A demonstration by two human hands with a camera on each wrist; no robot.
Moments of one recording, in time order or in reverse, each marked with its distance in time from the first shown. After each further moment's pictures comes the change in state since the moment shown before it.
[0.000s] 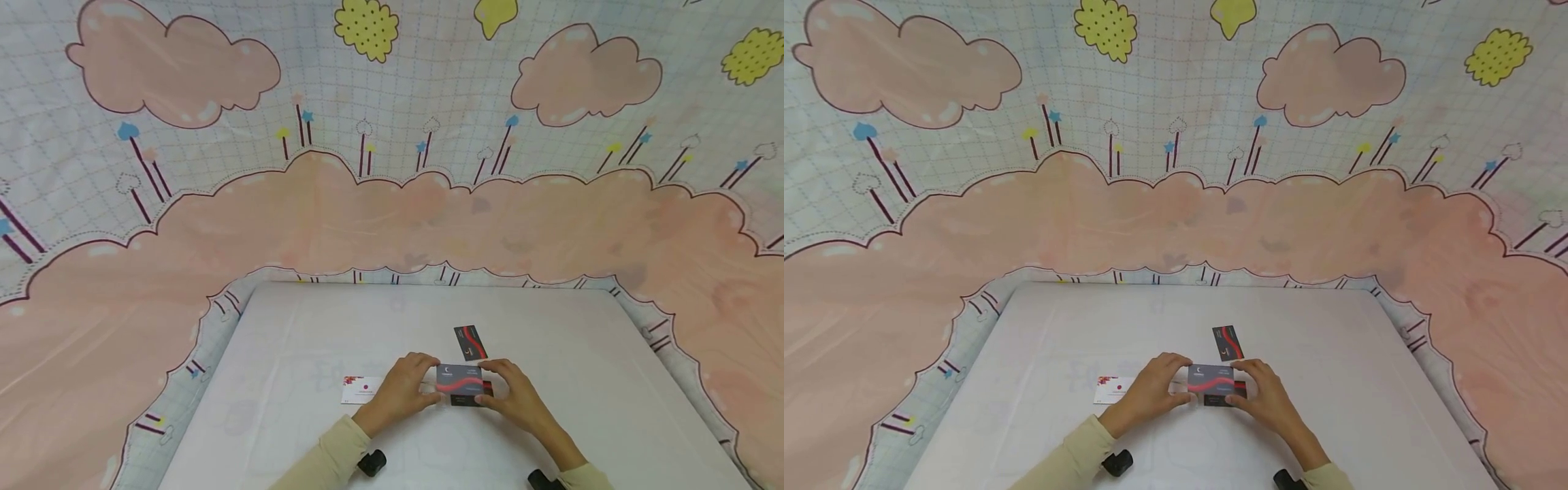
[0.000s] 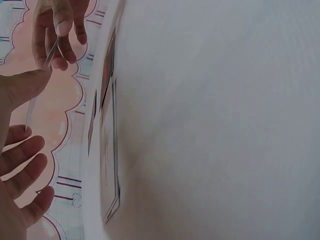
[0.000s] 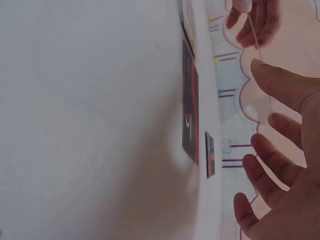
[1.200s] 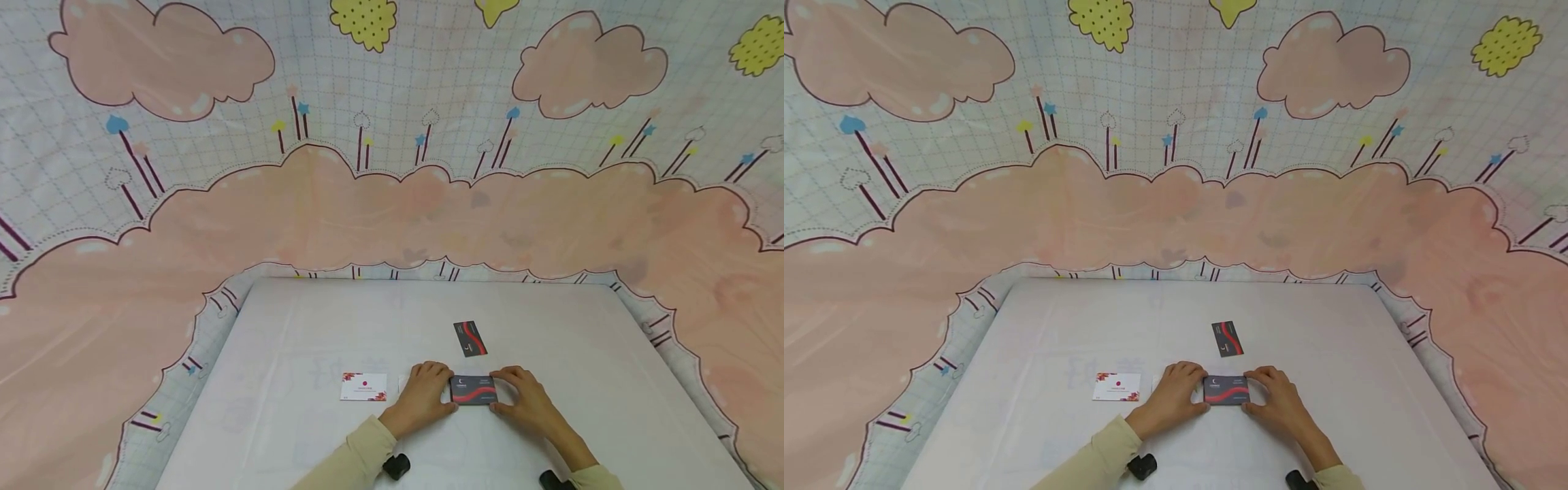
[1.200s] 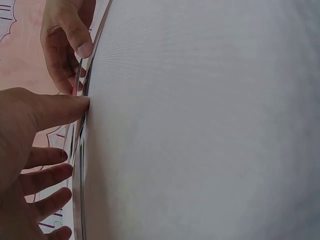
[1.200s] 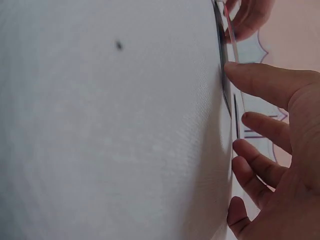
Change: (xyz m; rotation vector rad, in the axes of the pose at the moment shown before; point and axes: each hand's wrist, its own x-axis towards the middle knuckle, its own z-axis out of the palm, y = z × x) left_hand 0.008 0.023 0.041 0.083 -0.162 -0.099; right_hand -0.011 0.029 -0.001 -0.167 -0.072 0.115
